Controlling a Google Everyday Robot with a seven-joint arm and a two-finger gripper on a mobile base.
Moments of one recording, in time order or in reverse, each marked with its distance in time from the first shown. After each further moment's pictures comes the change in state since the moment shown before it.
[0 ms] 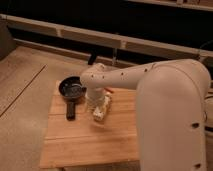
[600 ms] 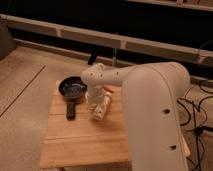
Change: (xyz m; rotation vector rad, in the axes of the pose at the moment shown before) arm -0.032 0.005 0.033 0.006 0.043 0.001
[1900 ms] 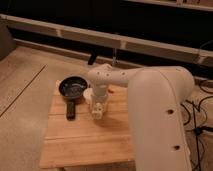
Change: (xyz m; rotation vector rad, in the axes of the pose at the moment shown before) arm -0.001 -0.012 -0.025 -0.054 -0.030 -0.008
